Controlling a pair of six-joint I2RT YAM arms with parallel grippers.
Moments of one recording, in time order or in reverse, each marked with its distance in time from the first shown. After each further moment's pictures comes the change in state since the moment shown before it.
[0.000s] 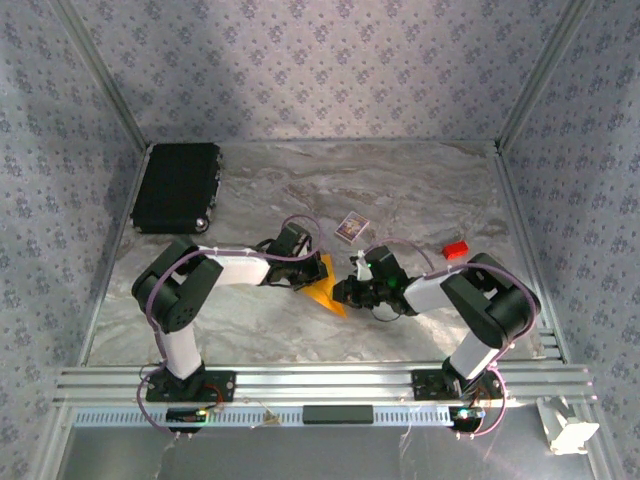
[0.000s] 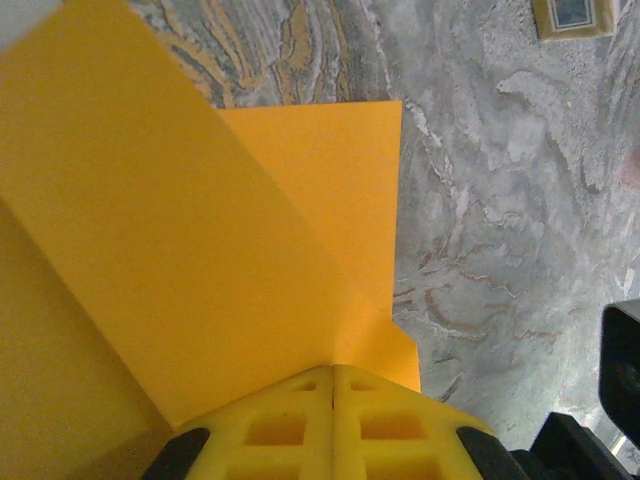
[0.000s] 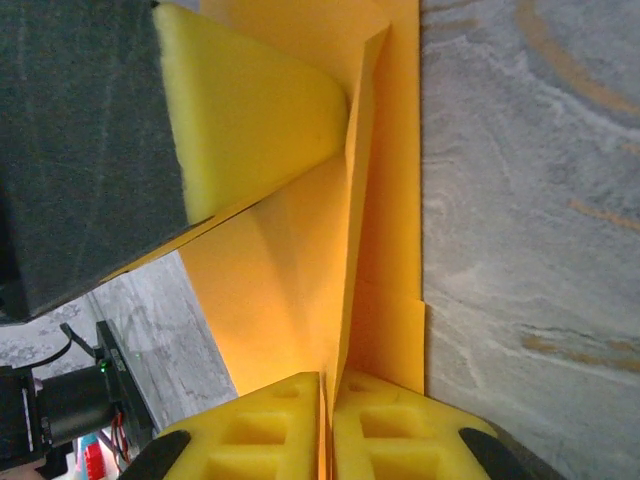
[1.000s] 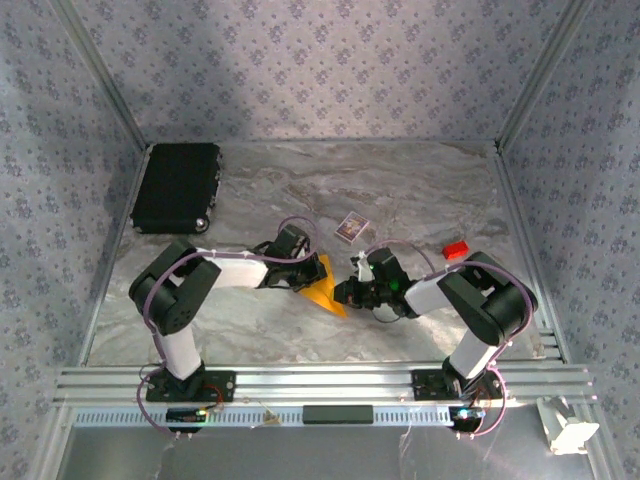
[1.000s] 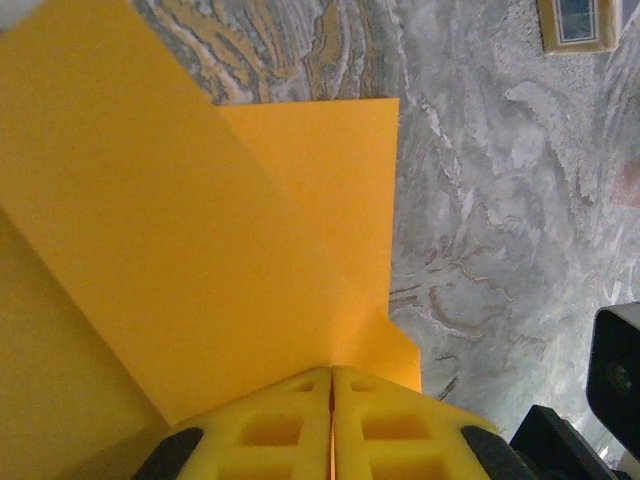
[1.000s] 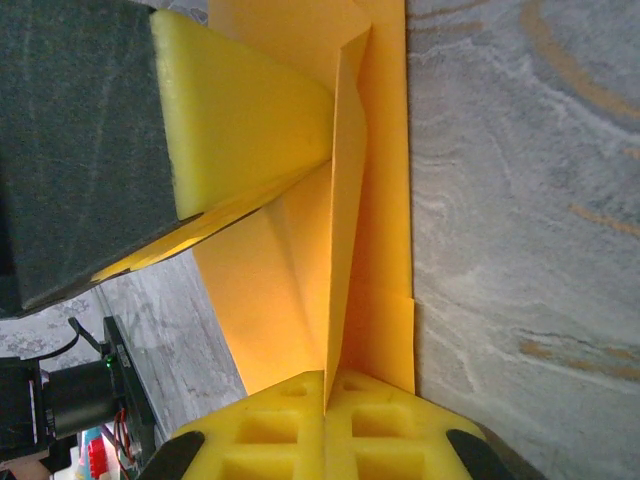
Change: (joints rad) left arm 0.000 -0.018 -0.028 0.031 -0.012 -0.056; right arm -0.008 0.031 -0.032 0.099 -0.024 -0.003
